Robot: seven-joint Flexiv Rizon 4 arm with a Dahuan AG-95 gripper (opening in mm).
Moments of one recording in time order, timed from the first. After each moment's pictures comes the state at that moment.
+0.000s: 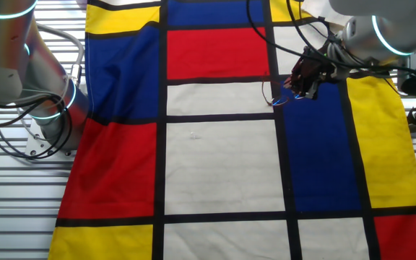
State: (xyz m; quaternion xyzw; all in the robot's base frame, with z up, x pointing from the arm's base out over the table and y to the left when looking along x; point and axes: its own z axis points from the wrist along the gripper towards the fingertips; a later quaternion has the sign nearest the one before) arm 0.560 0.050 0.115 -0.07 -0.98 -0.09 0.17
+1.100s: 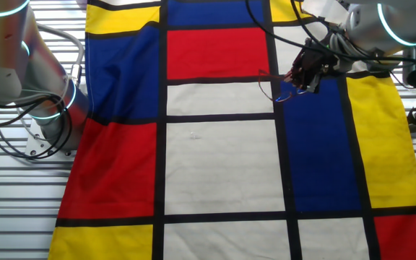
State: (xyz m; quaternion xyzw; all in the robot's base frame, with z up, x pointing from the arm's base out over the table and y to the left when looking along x) arm 0.554 0.052 0.139 -0.07 -0.98 -0.09 0.17
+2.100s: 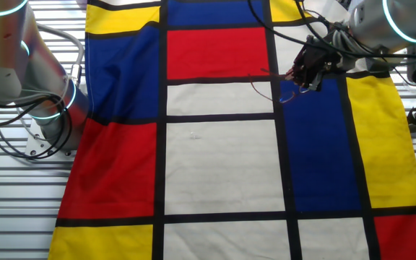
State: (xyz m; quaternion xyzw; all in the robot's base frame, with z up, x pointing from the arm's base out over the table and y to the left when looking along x) arm 0.552 0.050 0.147 -0.06 -0.98 -0.09 0.17
